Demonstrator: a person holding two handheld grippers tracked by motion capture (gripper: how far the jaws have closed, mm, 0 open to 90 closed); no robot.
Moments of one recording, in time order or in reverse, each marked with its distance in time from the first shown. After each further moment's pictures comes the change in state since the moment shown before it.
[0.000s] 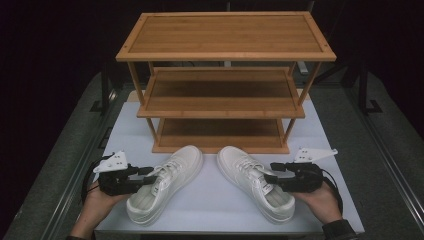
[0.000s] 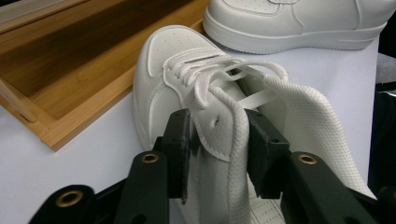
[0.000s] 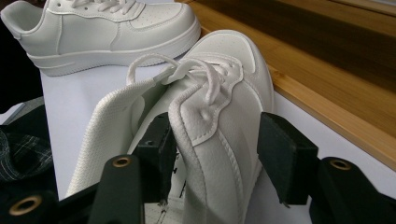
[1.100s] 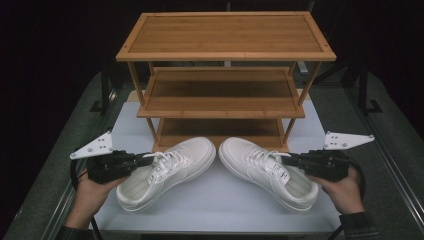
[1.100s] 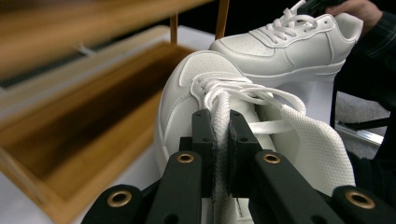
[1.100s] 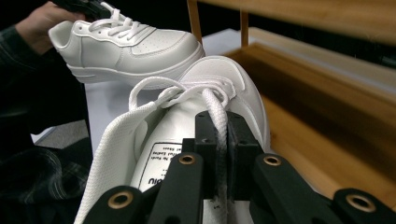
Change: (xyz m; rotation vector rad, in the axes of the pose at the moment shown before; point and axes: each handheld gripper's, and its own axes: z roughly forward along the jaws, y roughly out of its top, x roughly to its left) left arm -0.011 0.070 -0.040 -0.176 -0.043 0.034; right arm -0.009 0.036 -0.061 -0.155 0.091 -0.053
